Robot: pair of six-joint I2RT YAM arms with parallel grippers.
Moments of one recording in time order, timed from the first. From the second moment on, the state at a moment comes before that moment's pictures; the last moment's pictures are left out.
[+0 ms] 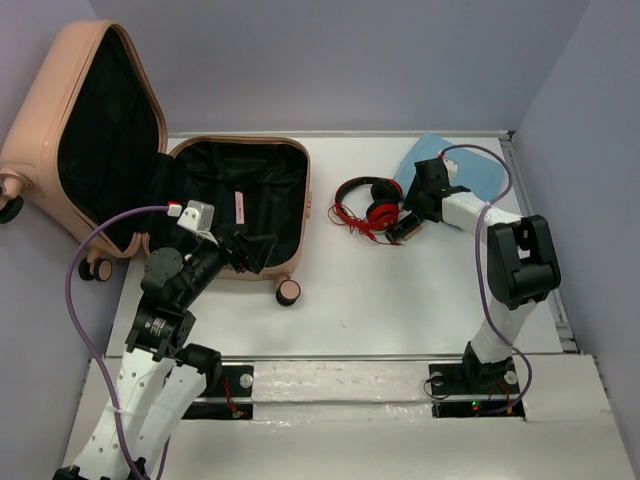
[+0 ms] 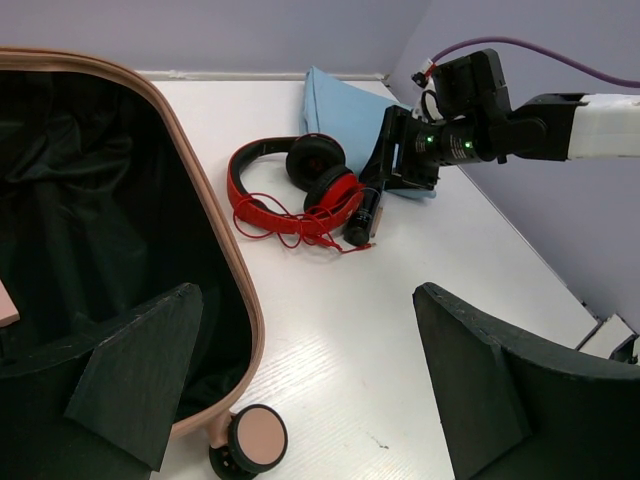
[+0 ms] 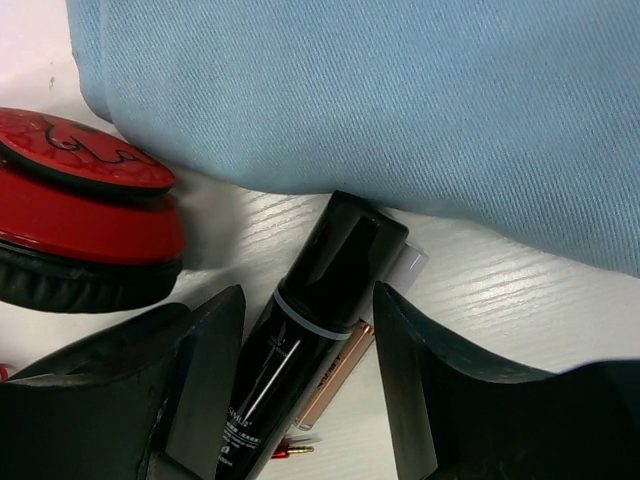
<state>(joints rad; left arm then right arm) -0.31 0.50 0.65 -0.15 0.30 -0.40 0.24 1.82 1.21 -0.26 0.31 0.56</state>
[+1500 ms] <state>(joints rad) -0.31 0.50 0.65 -0.15 0.31 -0.40 0.30 1.38 1.00 -0.20 0.21 0.63</state>
